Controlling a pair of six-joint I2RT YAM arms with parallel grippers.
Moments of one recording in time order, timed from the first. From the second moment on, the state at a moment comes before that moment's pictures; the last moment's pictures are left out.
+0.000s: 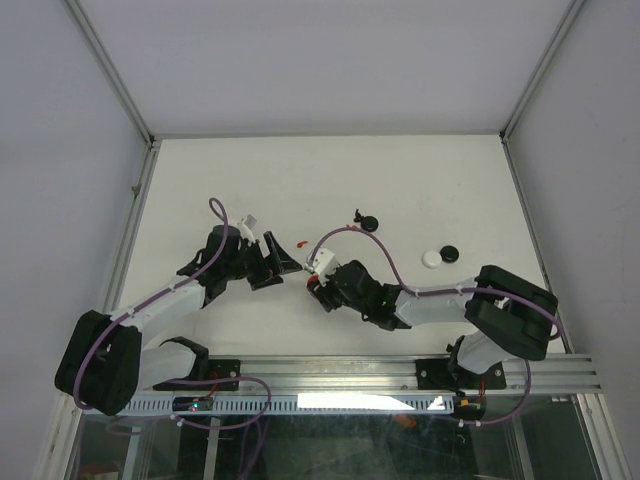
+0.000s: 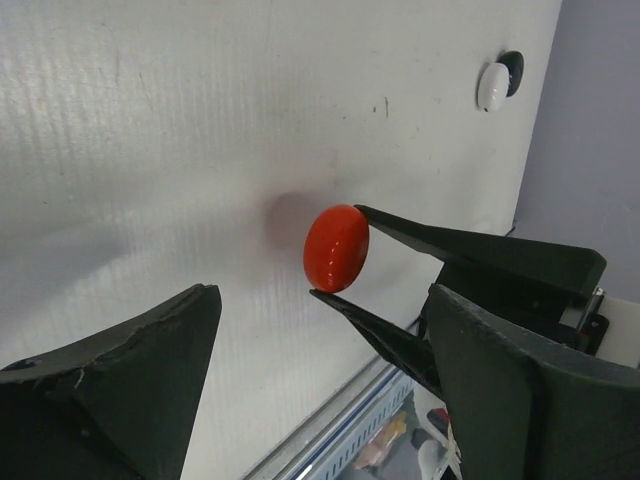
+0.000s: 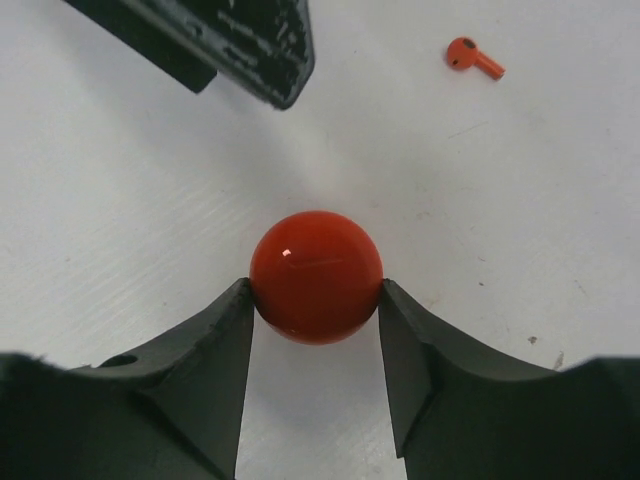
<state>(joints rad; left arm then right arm) -0.41 1.17 0.48 0.01 0.45 -0.87 1.11 1.55 0.57 0.41 0.18 0.00</state>
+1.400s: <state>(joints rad) -0.52 1.20 0.44 0.37 0.53 -1.00 1.11 1.33 0.46 0.65 0.22 0.02</state>
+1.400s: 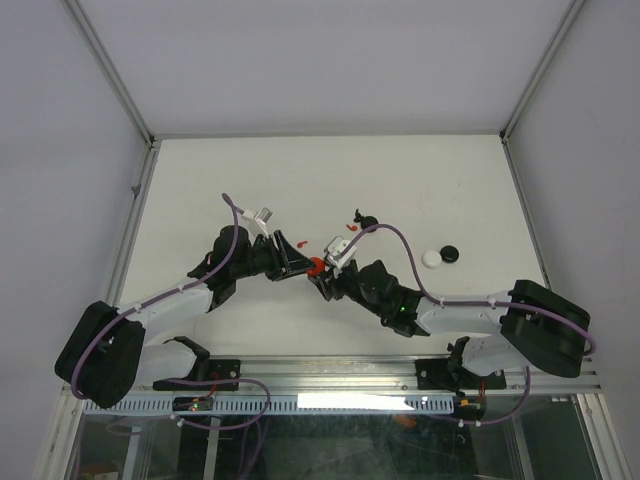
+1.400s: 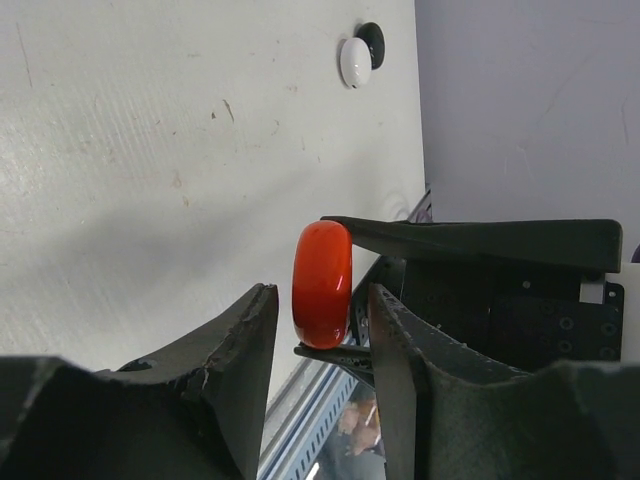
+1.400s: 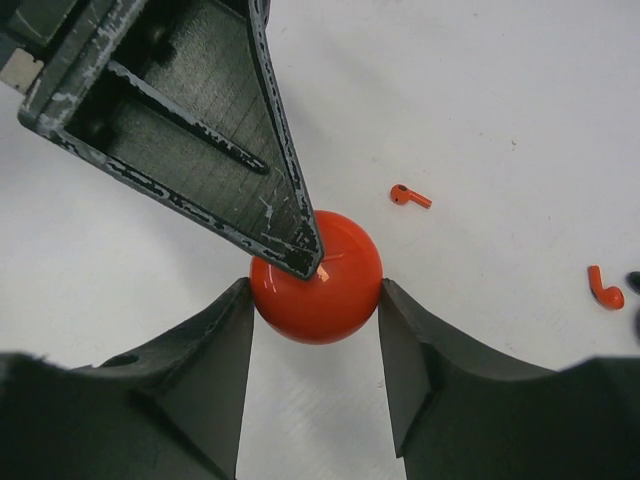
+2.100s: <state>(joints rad) -0.53 1.15 0.55 0.23 0.55 -0.75 1.08 1.18 0.45 0.58 0.16 0.04</state>
